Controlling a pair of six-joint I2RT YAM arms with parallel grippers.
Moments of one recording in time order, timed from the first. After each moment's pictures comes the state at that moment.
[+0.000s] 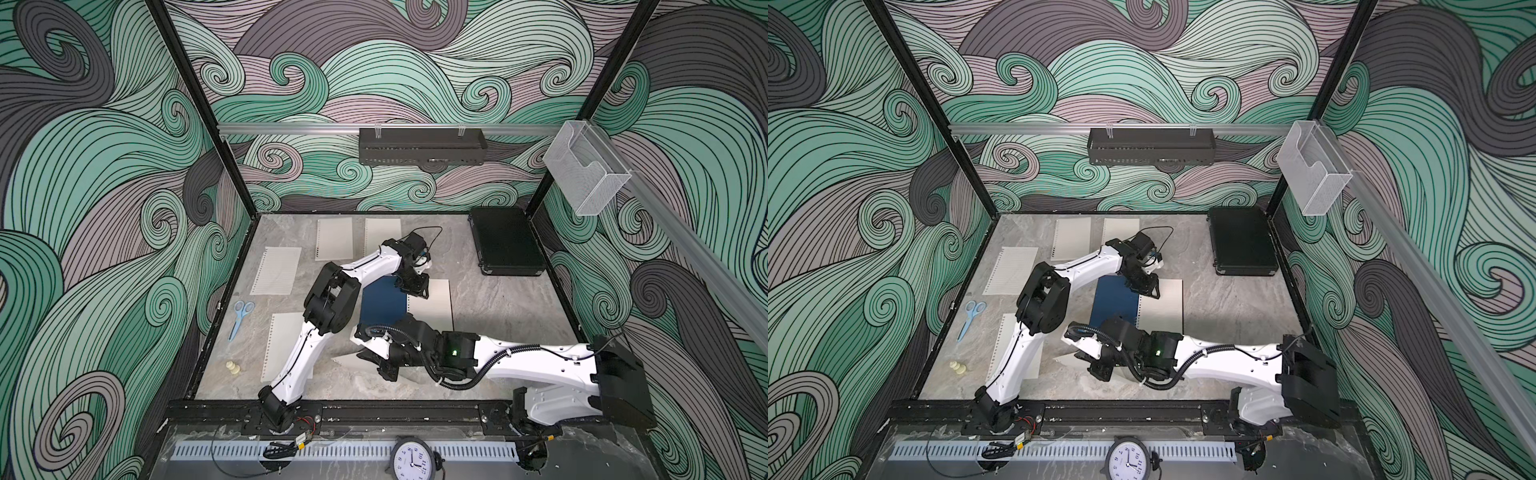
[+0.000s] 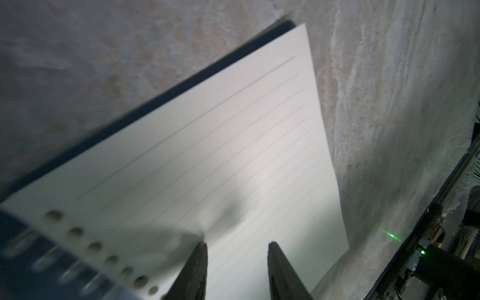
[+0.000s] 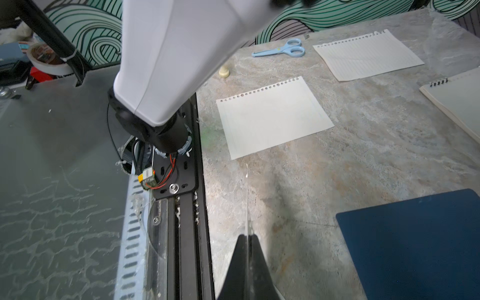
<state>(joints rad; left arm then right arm) -0.68 2.34 1.95 -0.89 0.40 -0.21 1.26 1.40 0.89 -0.04 -0.12 -0.02</state>
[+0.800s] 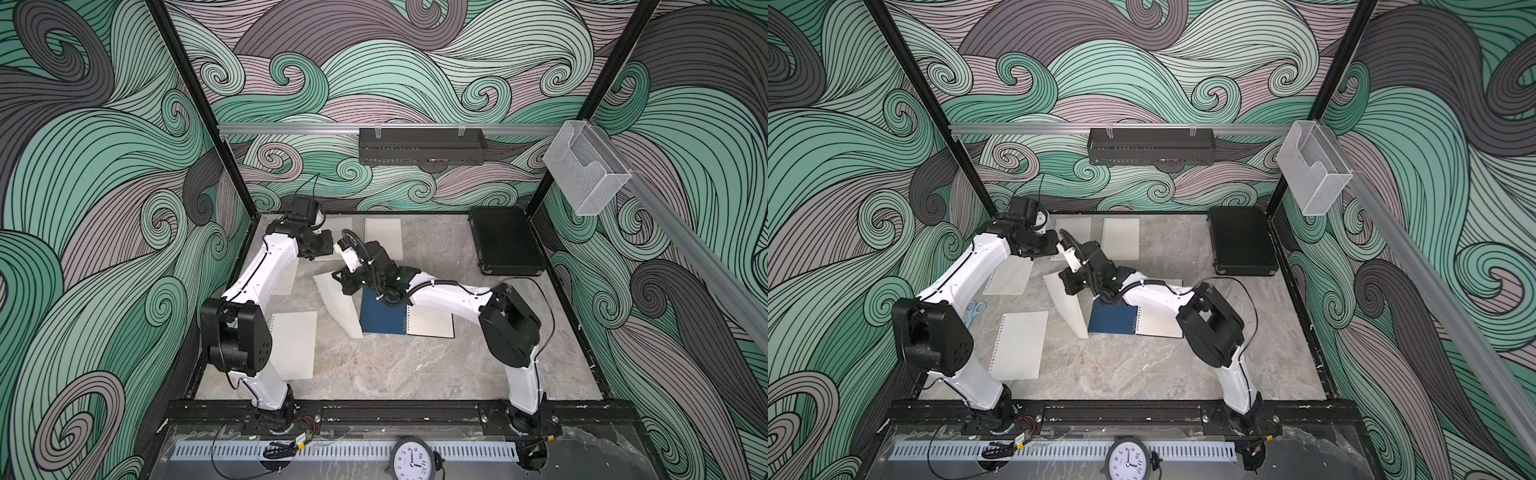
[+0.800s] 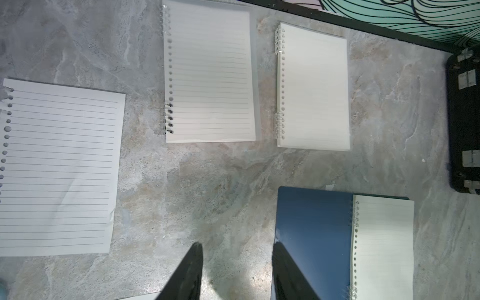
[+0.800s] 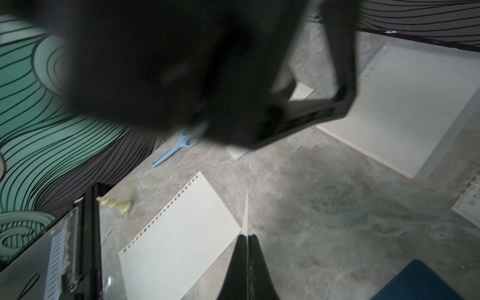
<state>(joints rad) -0.16 1.67 1.51 -0.84 0.08 -0.26 0.90 2.06 1.58 -0.02 -0.22 0.27</state>
